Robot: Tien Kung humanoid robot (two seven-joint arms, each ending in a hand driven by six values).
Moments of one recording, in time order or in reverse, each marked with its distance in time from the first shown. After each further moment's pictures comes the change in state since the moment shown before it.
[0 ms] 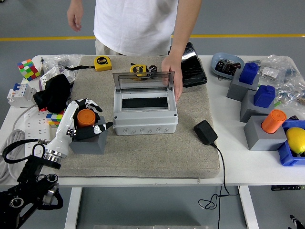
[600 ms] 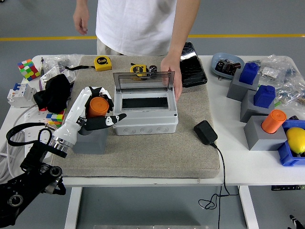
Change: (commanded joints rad) left arm -0.068 0.036 -0.011 -0.205 0.281 0.005 0.211; right arm -0.001 0.004 -0.004 -0.001 0.005 -0.003 0.005
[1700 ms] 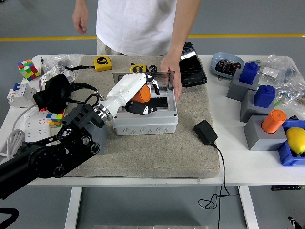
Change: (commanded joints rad) left arm -0.354 -0.153 0.204 0.238 0.407 -0.024 0.325; right arm -0.004 0.004 -0.024 -0.001 0.014 -0.006 0.001
